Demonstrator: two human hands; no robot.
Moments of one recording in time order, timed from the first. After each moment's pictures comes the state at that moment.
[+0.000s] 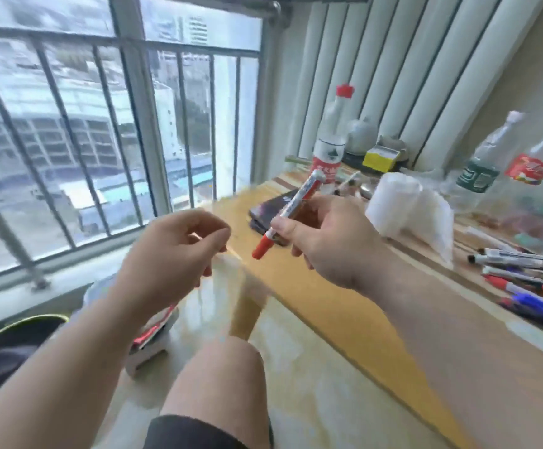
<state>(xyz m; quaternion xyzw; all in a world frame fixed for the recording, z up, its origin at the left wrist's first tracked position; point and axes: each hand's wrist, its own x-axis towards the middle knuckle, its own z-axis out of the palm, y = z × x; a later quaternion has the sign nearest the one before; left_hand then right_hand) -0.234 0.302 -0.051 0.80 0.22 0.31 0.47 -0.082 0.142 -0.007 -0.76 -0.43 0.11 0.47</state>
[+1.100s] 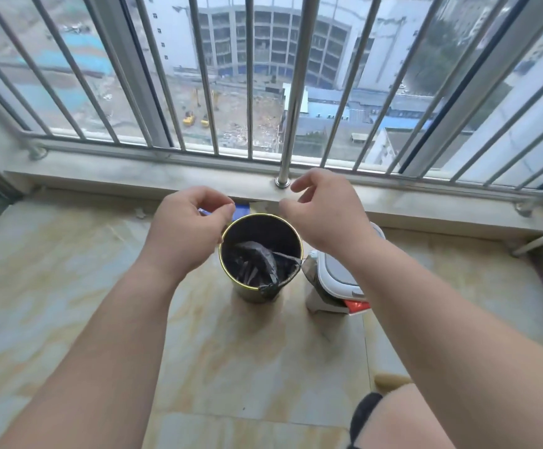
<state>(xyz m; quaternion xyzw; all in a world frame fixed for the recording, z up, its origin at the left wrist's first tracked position) -0.540 0.548 -0.214 0.56 0.62 0.40 0.38 -0.331 0.556 -0.190 -0.69 -0.61 0.25 0.29</state>
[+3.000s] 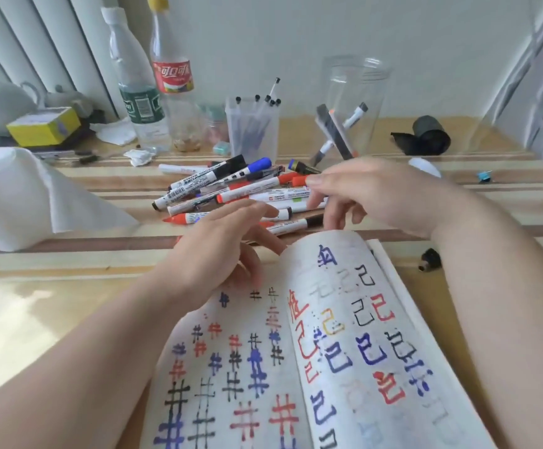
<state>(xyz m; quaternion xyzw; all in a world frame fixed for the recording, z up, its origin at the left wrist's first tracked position) 0.045 -0.059 -0.067 0.74 -0.06 -0.16 0.65 0.062 -0.293 -0.009 -0.90 -0.13 0.11 0.41</state>
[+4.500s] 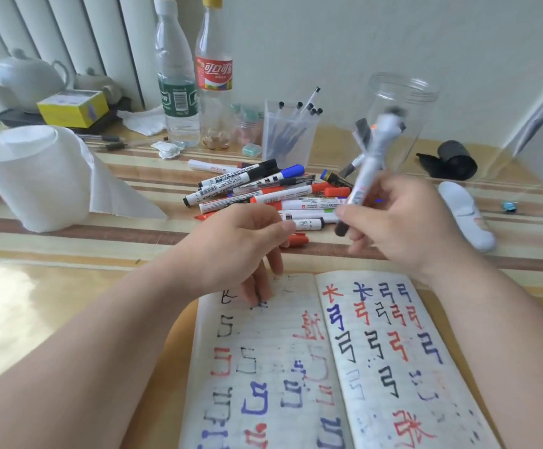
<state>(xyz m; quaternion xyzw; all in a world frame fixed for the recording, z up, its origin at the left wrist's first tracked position) 0.050 -0.027 -0.057 0.81 -0.13 -0.15 0.55 0.056 -0.258 -0.038 -0.85 -0.06 -0.09 0.51</state>
